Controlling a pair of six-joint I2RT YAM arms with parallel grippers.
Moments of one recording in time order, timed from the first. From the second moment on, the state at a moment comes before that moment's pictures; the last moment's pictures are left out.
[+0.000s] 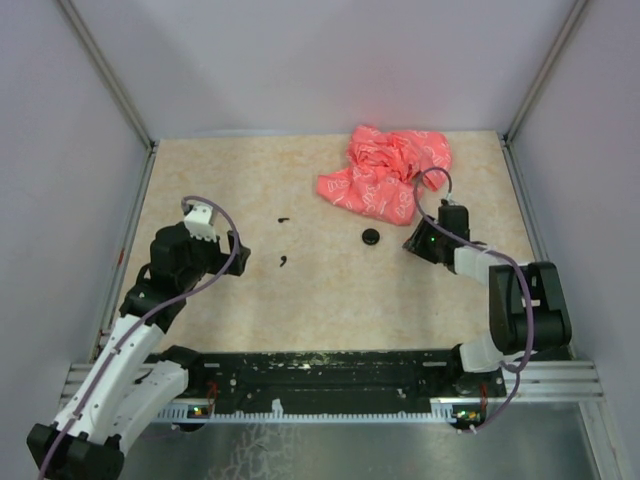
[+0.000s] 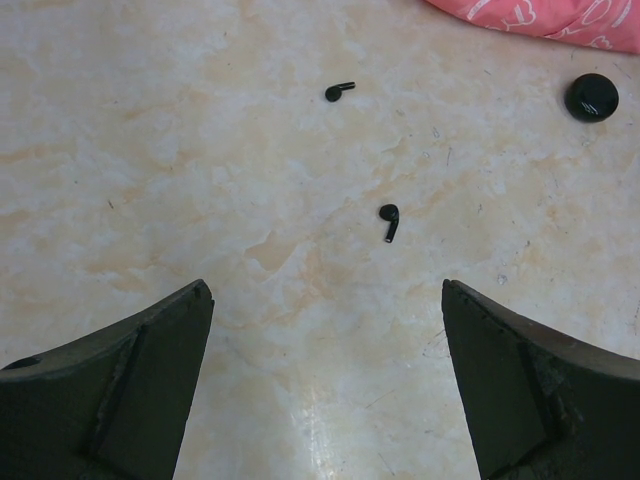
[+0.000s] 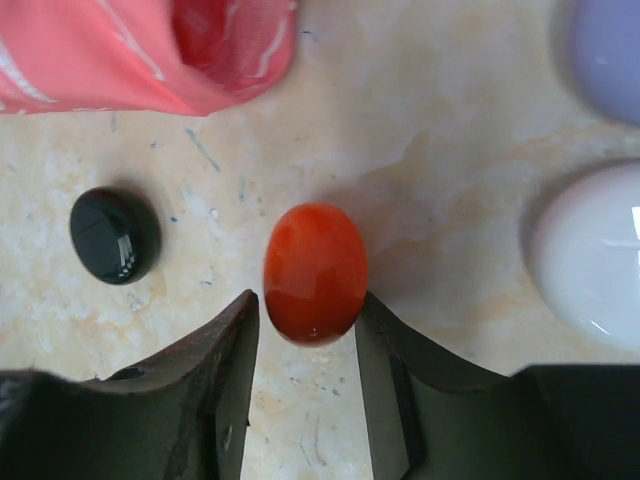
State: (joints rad) left arm -0.31 0.72 0.66 -0.37 0.03 -0.11; right arm 0.08 1.50 0.63 0.07 -0.18 0.54
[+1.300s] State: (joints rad) left arm -0.23 0.76 0.65 -0.36 0.06 -0.14; right arm 0.50 1.54 0.85 -0.02 0.15 0.26
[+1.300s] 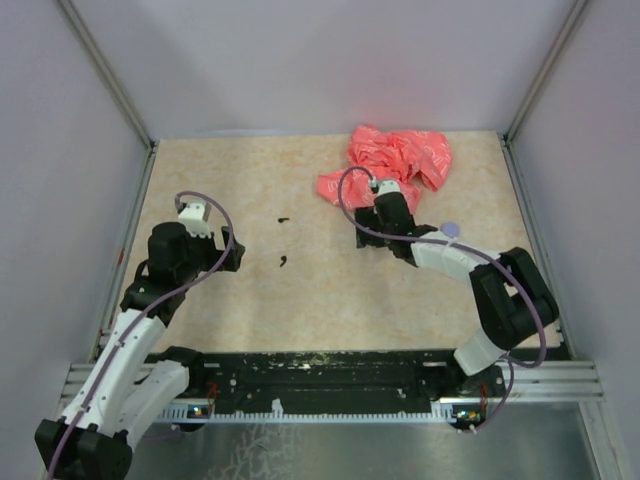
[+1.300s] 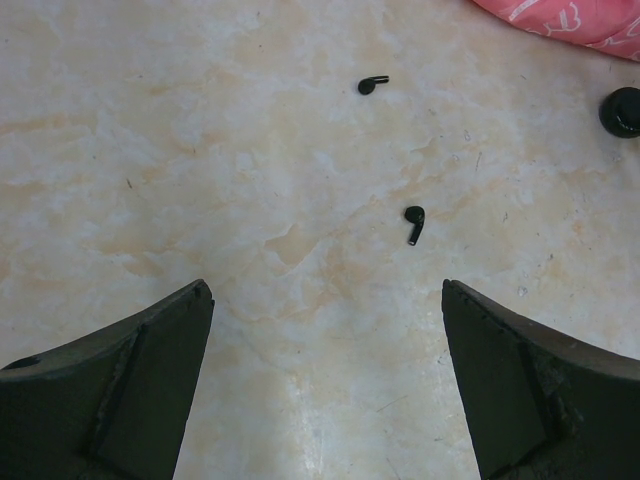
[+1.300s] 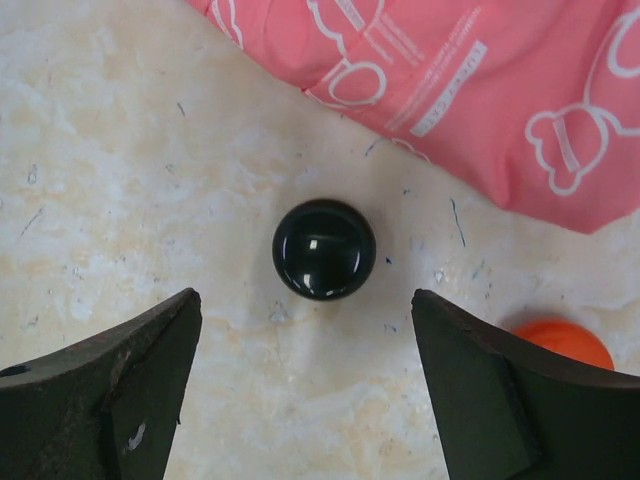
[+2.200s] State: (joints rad) left arm -0.21 0.78 0.65 -0.34 0.13 -0.14; right arm 0.57 1.76 0.93 0.02 0.23 0.17
